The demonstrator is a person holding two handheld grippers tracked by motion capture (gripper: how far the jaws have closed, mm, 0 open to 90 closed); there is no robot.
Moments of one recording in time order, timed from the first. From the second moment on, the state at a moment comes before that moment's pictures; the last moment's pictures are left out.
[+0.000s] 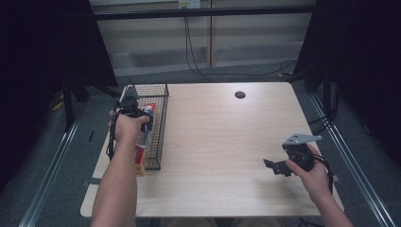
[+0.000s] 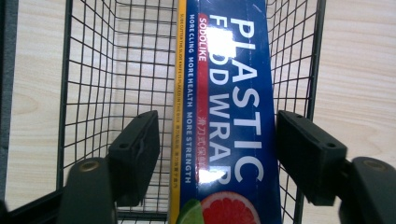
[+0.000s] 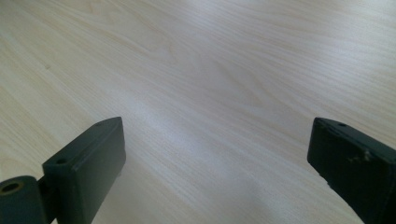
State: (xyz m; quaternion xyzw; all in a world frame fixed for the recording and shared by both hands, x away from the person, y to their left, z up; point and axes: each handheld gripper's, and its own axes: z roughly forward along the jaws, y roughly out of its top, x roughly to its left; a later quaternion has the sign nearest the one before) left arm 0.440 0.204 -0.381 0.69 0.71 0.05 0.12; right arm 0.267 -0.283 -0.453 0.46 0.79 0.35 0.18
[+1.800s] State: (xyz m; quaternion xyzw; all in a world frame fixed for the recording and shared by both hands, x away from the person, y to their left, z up) left arm 0.424 0.168 -0.331 0.74 0.63 0.02 0.22; right arm 0.267 -0.279 -0.450 0.46 0.80 0.36 0.18
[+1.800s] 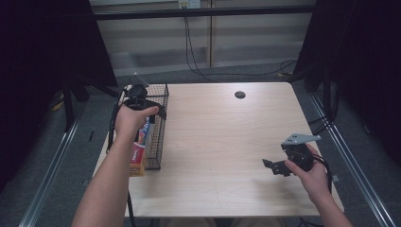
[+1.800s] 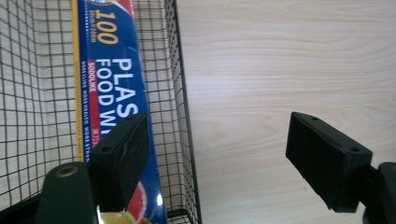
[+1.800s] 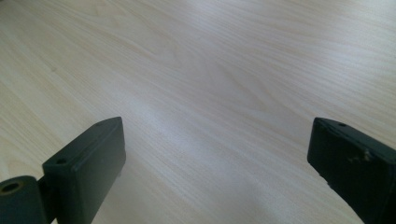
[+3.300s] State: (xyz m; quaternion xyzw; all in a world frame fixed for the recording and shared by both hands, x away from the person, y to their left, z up) left arm 0.406 0.124 -0.351 0.81 0.52 0.01 0.26; right arm 0.266 -0.280 -0.450 0.46 0.80 0.35 0.18
